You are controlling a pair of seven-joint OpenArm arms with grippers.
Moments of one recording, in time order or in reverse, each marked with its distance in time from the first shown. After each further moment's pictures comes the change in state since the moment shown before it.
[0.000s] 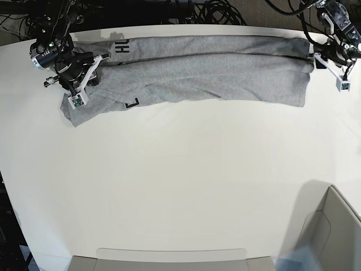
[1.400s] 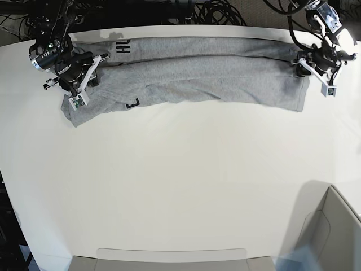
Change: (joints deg) left arm -0.7 4.4 4.6 -11.9 -6.8 -0.7 -9.8; right arm 0.0 1.7 -1.3 0.0 0.0 0.2 0.2
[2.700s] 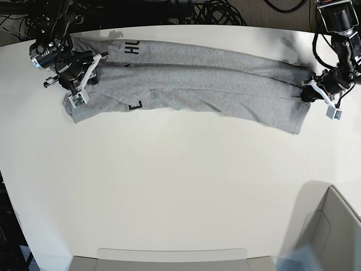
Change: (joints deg) left arm -5.7 -17.6 16.5 -24.4 -19.1 -3.2 -9.8; right arm -0.4 -0.4 0.3 0.0 0.0 0.0 -0.2
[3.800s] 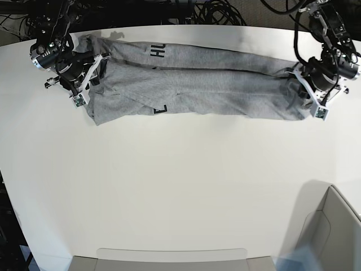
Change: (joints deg) left arm 4.9 13.4 -5.8 51.5 10.0 4.0 25.0; right arm 0.3 -0.2 -0.3 0.0 0.0 0.0 0.0
